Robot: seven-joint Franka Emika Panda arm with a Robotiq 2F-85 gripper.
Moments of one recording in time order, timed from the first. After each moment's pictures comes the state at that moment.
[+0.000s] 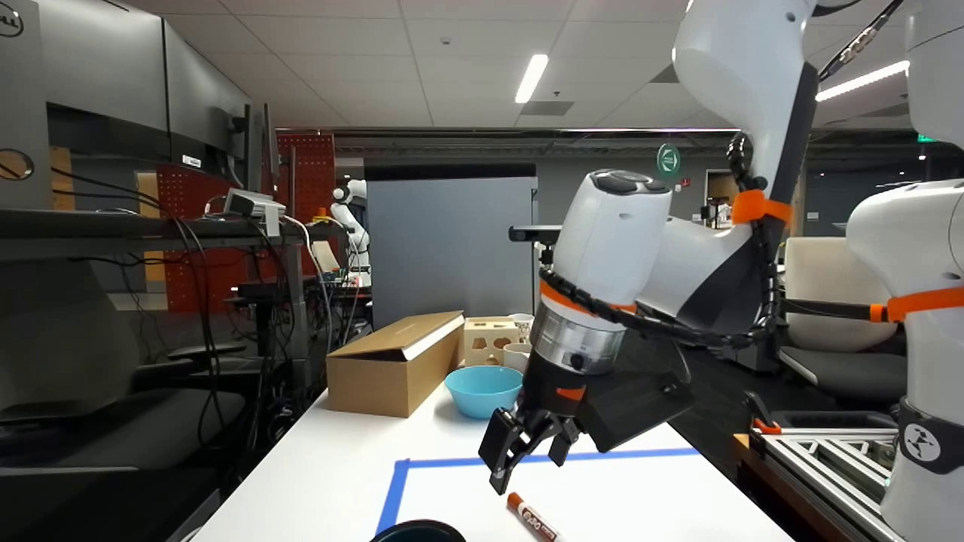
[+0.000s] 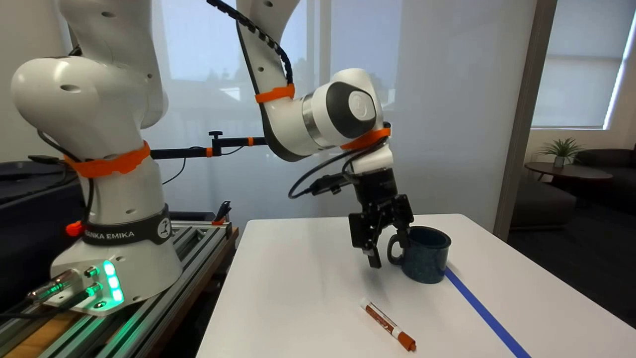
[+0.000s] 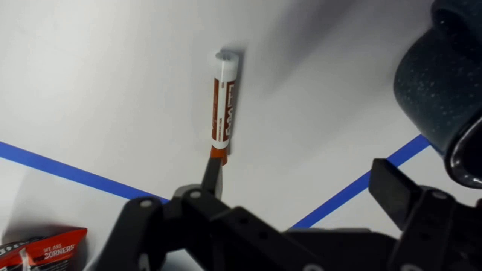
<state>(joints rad) 0.17 0.11 -0.20 -2.60 -1.02 2.90 1.79</state>
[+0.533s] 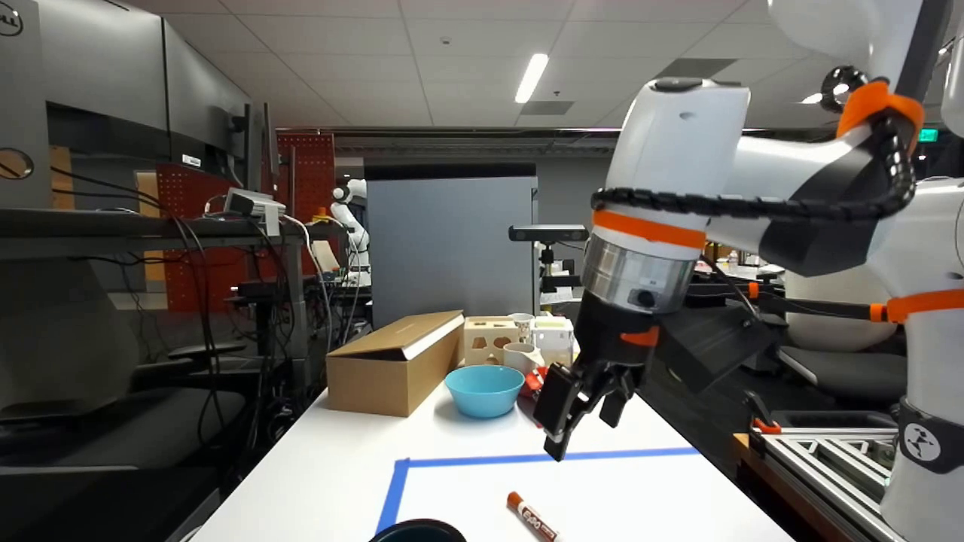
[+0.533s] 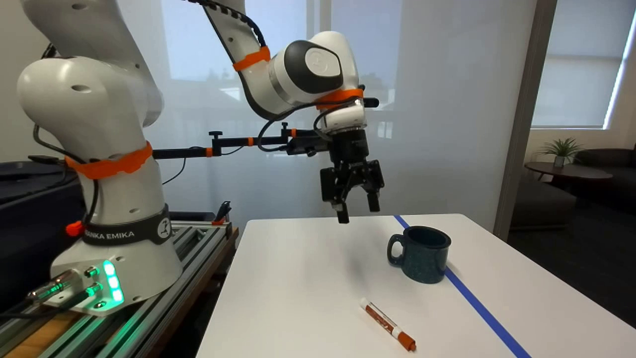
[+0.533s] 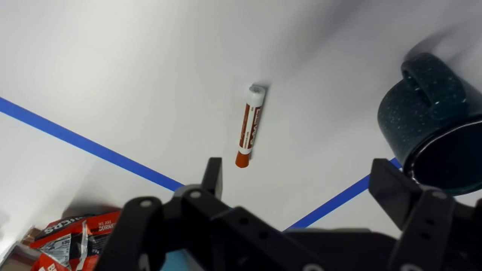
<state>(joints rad) 0.26 -0.20 -0.12 -2.75 -0.70 2.64 1.54</state>
